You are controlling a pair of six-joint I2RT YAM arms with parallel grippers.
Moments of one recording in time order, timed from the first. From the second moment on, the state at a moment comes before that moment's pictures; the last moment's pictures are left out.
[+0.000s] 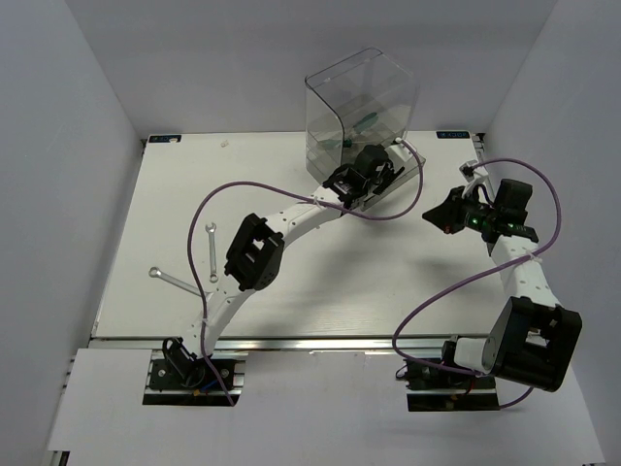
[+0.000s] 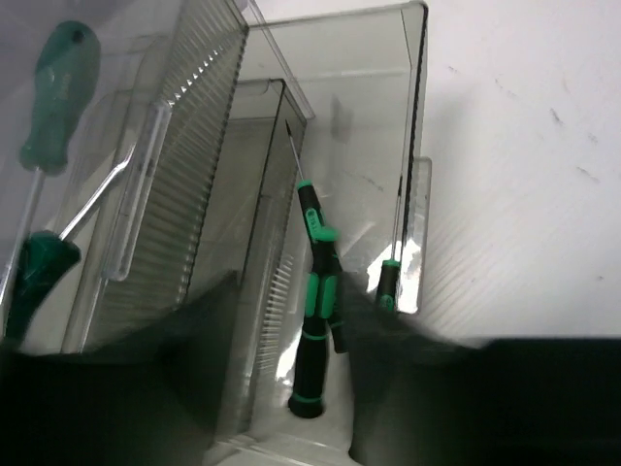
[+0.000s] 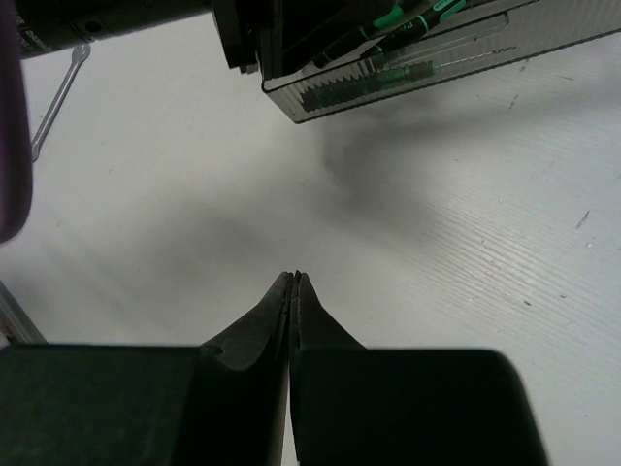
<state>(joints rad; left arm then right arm) -0.83 2.48 2.24 -0.12 -0.19 0.28 -0.23 1.26 0.86 -0.23 -0.93 -0.14</state>
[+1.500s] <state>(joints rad) -0.41 1.26 1.00 -0.51 -0.18 -0.64 0.07 1.98 1.45 -0.22 -0.26 0.36</state>
